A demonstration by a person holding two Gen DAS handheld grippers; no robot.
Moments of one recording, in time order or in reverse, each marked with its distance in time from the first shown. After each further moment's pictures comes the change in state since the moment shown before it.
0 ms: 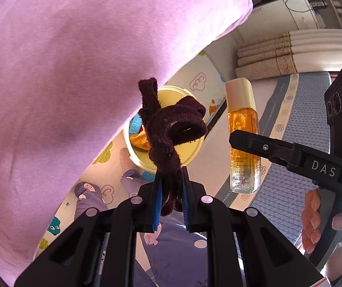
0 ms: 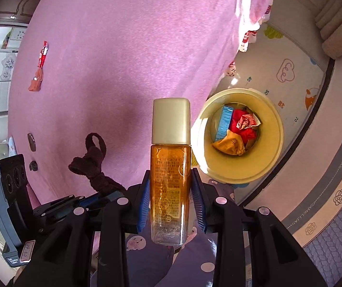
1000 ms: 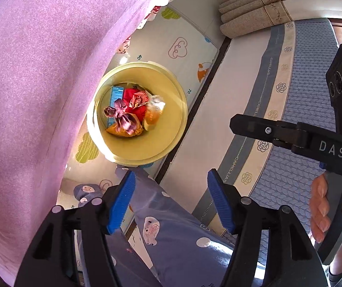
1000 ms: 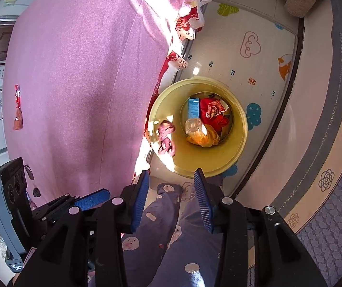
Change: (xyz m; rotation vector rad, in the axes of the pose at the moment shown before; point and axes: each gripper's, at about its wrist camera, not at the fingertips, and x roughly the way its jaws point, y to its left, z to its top) left arm 0.086 -0.087 0.015 0.183 0.189 0.064; right arm -0.005 -0.111 0.001 0.184 0.017 0.019
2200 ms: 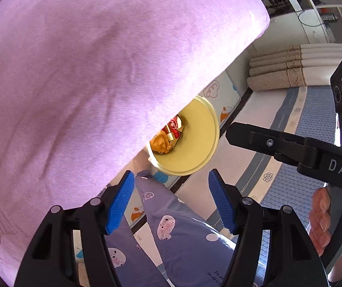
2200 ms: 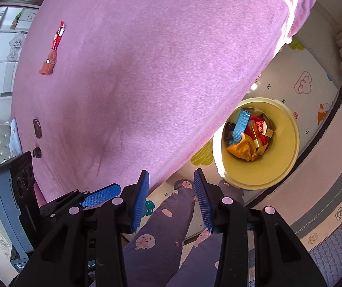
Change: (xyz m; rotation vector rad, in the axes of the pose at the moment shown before) left arm -0.100 0.138 -0.063 -0.275 -0.226 -0.042; right arm 0.041 0.212 -0.026 -0.349 0.047 -0.018
